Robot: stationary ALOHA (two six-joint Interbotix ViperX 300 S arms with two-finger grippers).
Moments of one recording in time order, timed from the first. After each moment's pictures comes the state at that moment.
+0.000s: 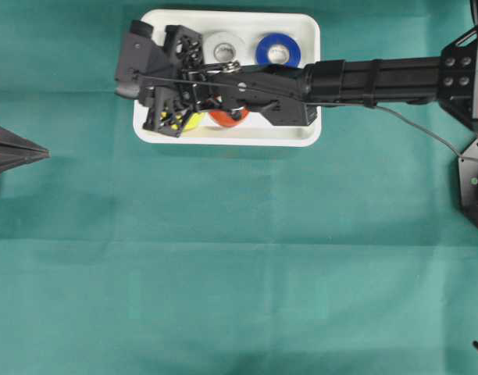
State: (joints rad) left arm 0.05 -1.36 1.56 -0.02 -0.02 -0.04; right arm -0.19 0.54 -0.05 -0.72 0.28 0.75
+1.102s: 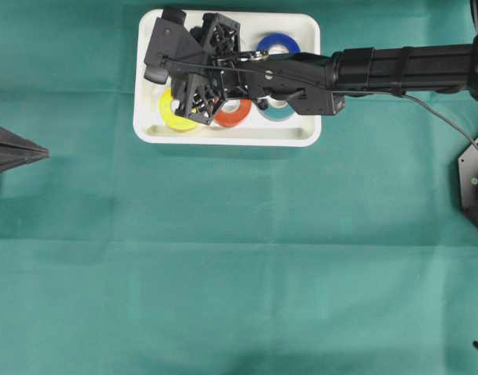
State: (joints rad) left arm 0.05 -1.36 1.56 -0.03 -0.02 -0.04; right arm -0.23 0.45 0.08 -0.72 0.37 0.75
